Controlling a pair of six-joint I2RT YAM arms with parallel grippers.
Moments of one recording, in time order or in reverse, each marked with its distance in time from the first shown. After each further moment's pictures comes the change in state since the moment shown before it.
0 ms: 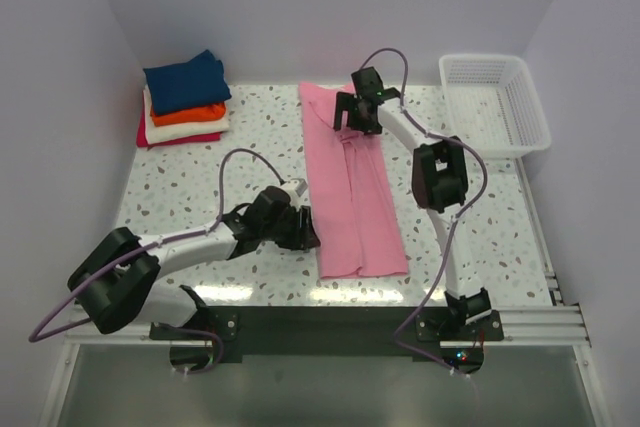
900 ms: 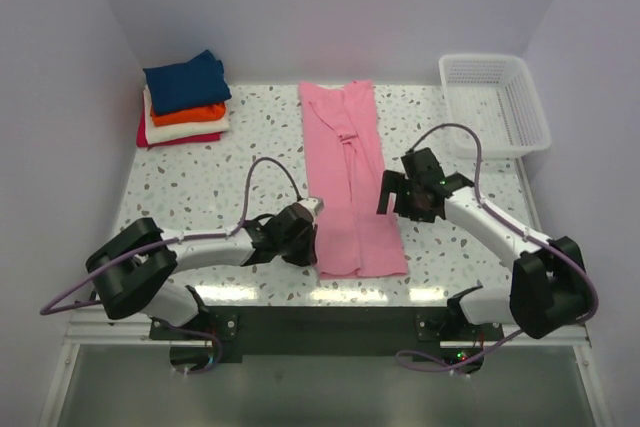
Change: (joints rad) left arm -0.179 0.111 0.046 -0.087 -0.146 -0.004; right arm 0.044 -1.124 -1.310 0.071 0.008 0.145
